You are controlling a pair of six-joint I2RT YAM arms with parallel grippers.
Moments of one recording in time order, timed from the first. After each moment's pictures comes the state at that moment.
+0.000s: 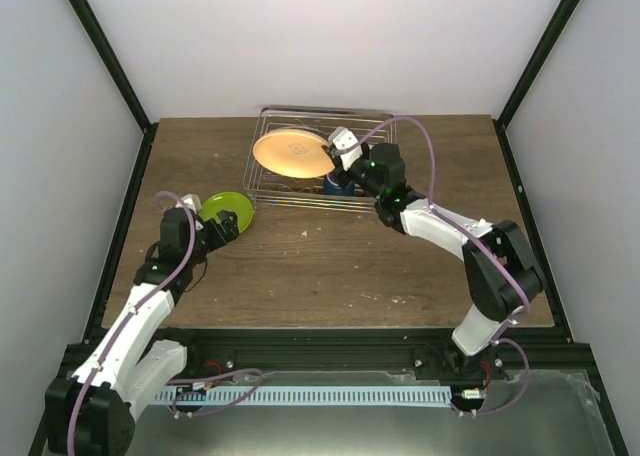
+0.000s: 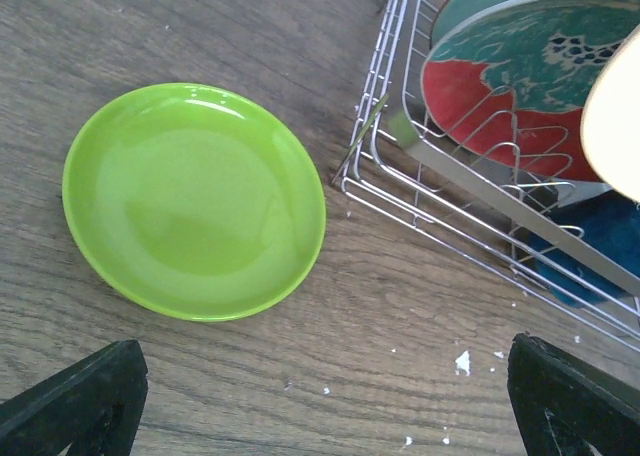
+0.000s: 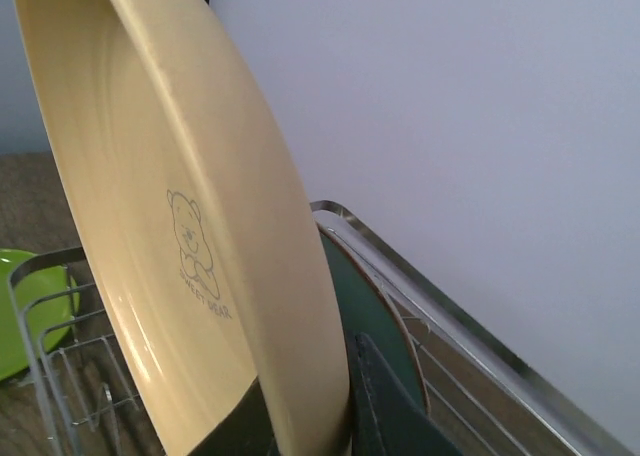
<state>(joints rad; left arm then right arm) -0.19 0.83 0.53 -0.28 0.03 -0.60 0.54 1.64 1.06 0.50 -0.19 -0.31</state>
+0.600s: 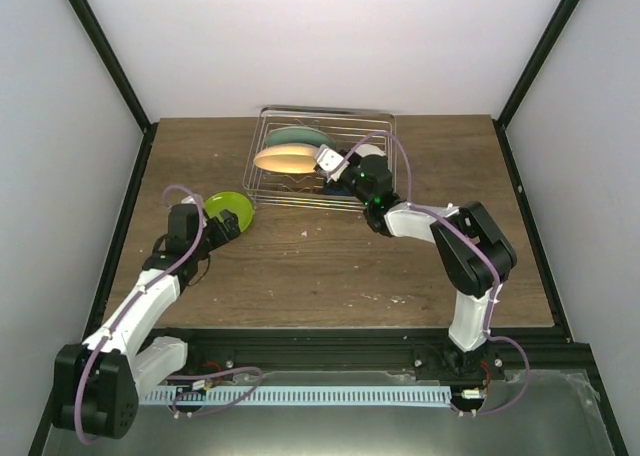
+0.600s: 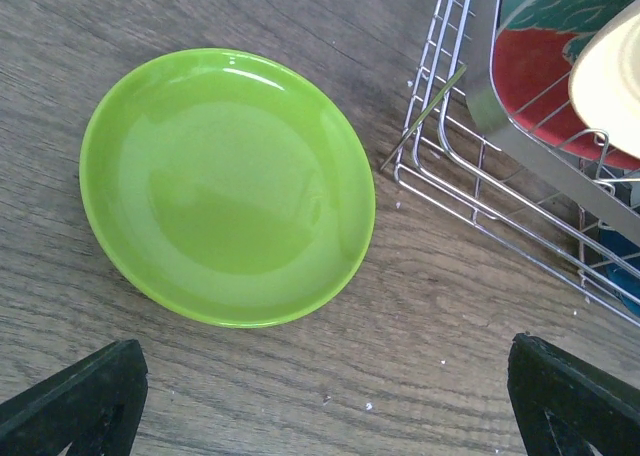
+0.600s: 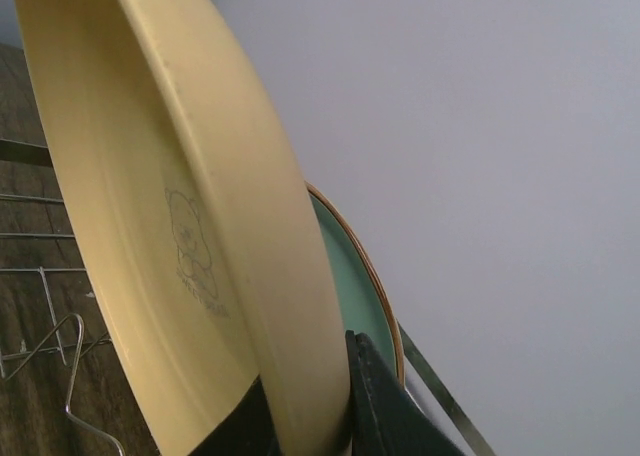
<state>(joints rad) -0.17 0.98 0.52 -0.21 0.01 -0.60 0.54 1.86 1.04 0.81 -0.16 -0.65</state>
